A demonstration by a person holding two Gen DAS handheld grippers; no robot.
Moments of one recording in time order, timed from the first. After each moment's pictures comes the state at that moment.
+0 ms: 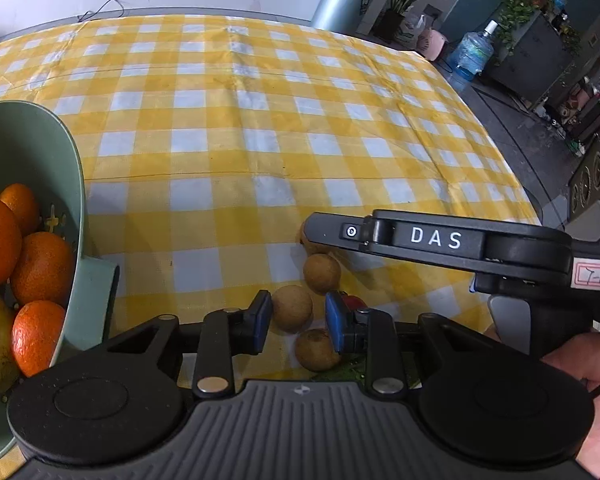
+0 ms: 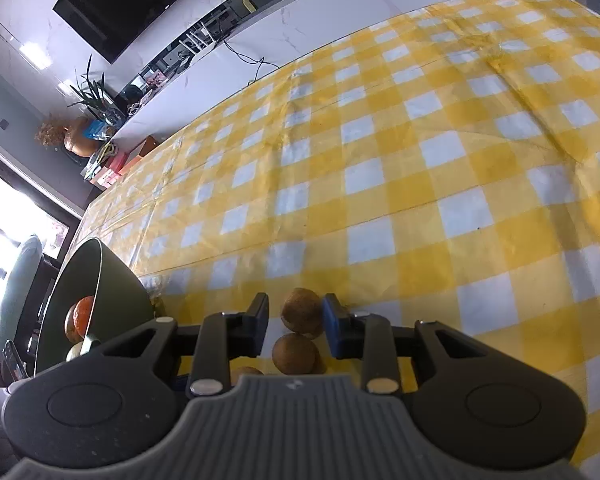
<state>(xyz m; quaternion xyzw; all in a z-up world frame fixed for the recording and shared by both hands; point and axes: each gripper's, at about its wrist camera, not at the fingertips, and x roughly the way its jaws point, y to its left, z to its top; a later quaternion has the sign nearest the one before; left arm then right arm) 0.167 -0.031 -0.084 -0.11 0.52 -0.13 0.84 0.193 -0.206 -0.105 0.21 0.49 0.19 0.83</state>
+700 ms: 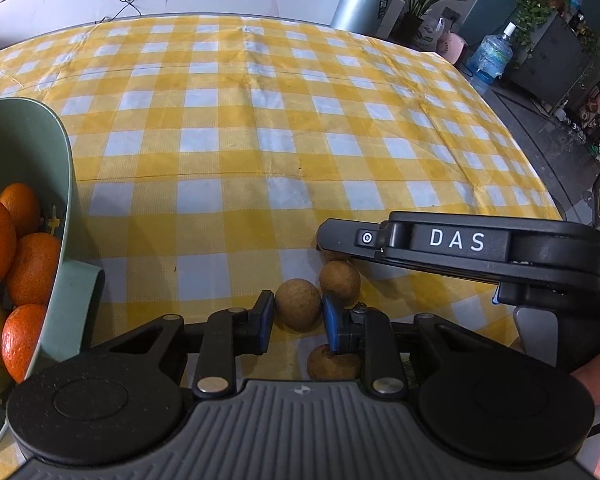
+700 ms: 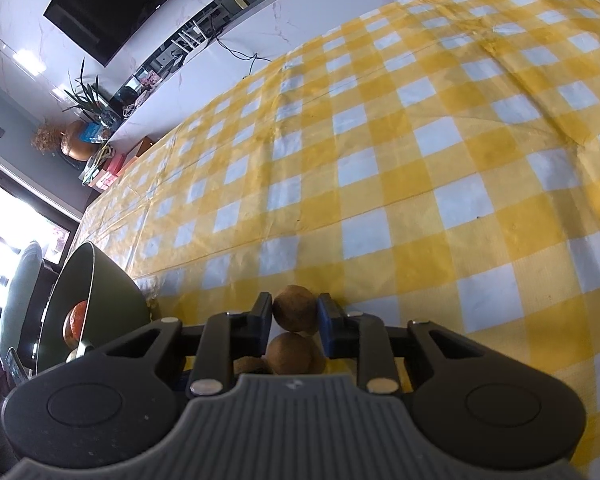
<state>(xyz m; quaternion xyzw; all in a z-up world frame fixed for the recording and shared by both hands) 0.173 -0.041 -0.096 -0.09 0.51 -0.10 0.85 0.196 -0.208 -0.113 0.22 0.49 0.19 0.82</state>
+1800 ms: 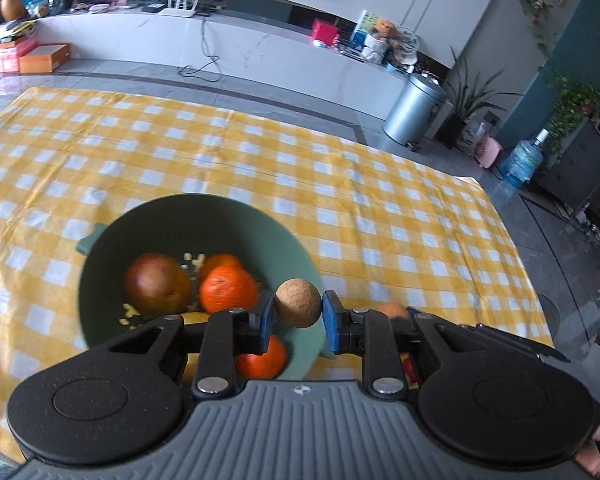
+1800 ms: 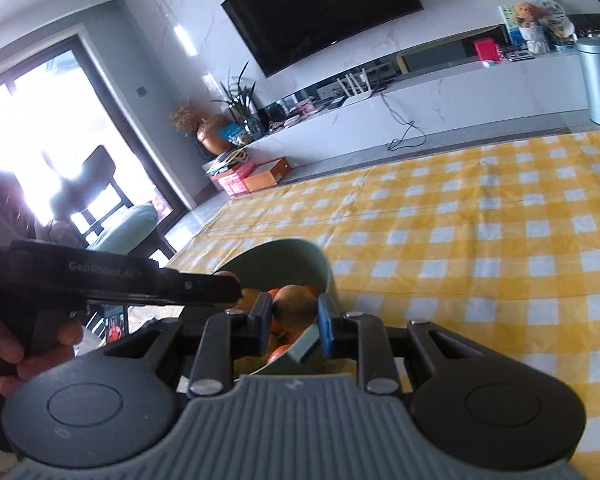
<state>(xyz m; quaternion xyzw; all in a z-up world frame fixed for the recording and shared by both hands) 0.110 0.088 0.016 -0.17 0.42 -0.01 0.89 0.116 -0.133 -0.016 0.14 0.34 0.38 0.85</state>
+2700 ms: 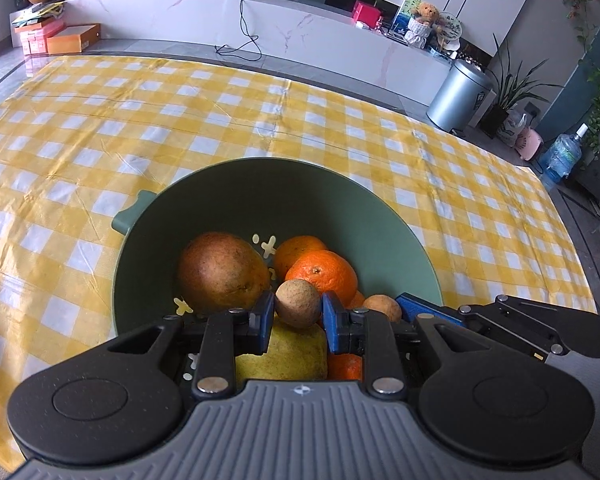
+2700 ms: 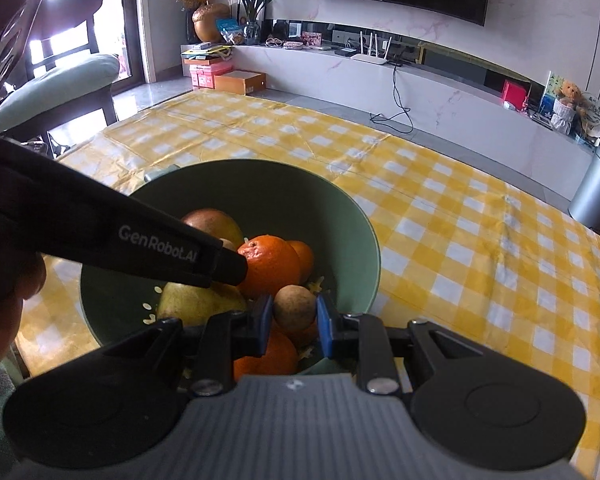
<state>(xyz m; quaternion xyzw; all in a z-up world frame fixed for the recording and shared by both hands) 0.126 0.125 -0.041 -0.16 0.45 0.03 0.88 0.122 -0.005 -0.050 -0.14 0.36 0.34 0.86</state>
